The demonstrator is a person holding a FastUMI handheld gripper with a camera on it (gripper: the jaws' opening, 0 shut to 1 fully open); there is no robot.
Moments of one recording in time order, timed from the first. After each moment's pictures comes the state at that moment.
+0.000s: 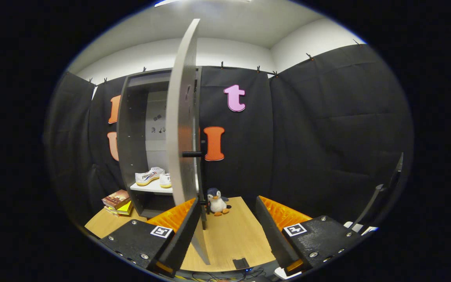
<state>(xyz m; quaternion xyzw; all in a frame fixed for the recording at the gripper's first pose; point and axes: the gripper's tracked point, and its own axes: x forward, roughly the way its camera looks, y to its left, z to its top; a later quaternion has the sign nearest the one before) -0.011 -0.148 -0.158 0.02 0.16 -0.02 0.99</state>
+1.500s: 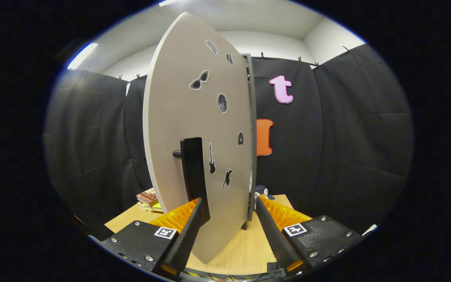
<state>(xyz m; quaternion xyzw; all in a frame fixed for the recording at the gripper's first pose) 0.009 0.009 -0.167 0.04 0.19 0.15 0.97</state>
